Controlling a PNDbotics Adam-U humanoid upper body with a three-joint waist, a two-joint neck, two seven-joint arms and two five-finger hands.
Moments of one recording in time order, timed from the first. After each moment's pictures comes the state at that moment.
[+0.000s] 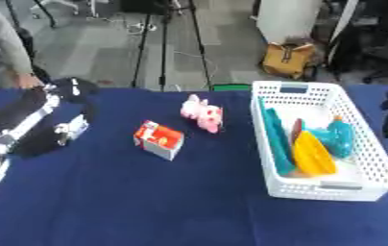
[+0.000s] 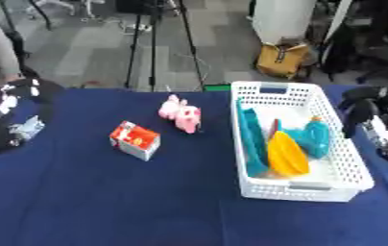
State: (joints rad) left arm -0.32 0.74 -0.13 -1.78 -0.48 -0.16 -0.21; right arm -0.33 -0.30 -0.17 -1.70 -0.07 -0.29 0.46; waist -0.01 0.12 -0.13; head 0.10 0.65
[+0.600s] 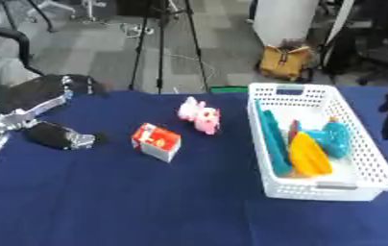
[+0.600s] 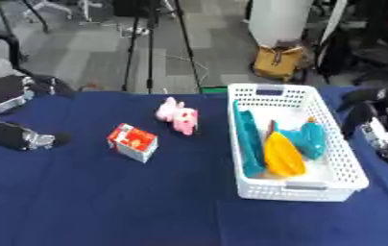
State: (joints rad) left arm -0.53 0.81 -0.23 -1.55 -0.62 -0.29 -0.36; right arm -0.33 -0.30 -0.17 -1.69 -0.07 -0.29 0.47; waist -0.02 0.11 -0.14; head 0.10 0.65
